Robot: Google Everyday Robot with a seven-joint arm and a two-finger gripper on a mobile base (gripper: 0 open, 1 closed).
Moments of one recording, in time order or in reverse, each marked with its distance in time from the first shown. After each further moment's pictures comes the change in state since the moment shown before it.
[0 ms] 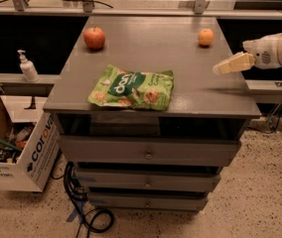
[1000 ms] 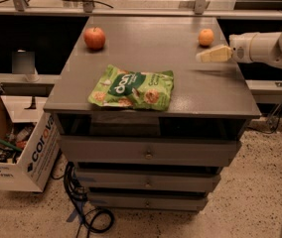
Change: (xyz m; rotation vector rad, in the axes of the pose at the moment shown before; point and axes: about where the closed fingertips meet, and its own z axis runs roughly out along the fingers) arm -0.022 -0.046 0.072 0.089 -0.132 0.047
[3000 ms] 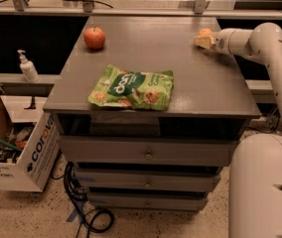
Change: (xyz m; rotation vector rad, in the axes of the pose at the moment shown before) arm -0.014 -0.058 0.086 0.124 -0.075 0.133
